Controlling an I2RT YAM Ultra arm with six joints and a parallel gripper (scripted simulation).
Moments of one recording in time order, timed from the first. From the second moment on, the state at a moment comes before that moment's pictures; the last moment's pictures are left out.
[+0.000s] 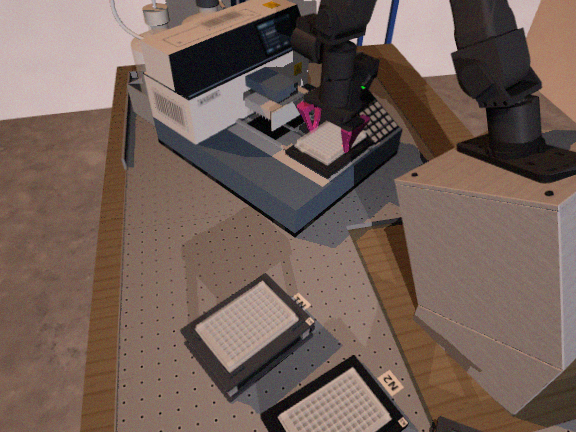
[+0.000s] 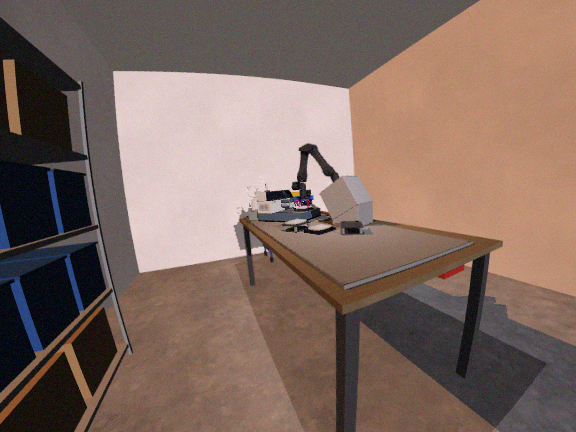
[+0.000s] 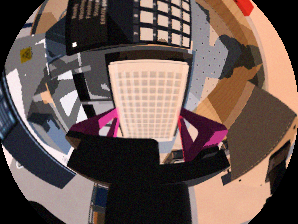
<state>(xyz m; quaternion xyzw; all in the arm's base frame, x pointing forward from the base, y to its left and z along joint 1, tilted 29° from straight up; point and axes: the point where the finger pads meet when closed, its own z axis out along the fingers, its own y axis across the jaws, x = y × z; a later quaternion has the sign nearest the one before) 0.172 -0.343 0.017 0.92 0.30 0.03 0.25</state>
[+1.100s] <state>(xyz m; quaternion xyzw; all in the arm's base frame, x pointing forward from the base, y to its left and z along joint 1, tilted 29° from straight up) 0.172 -0.344 0.013 0.92 0.30 0.03 0.25</state>
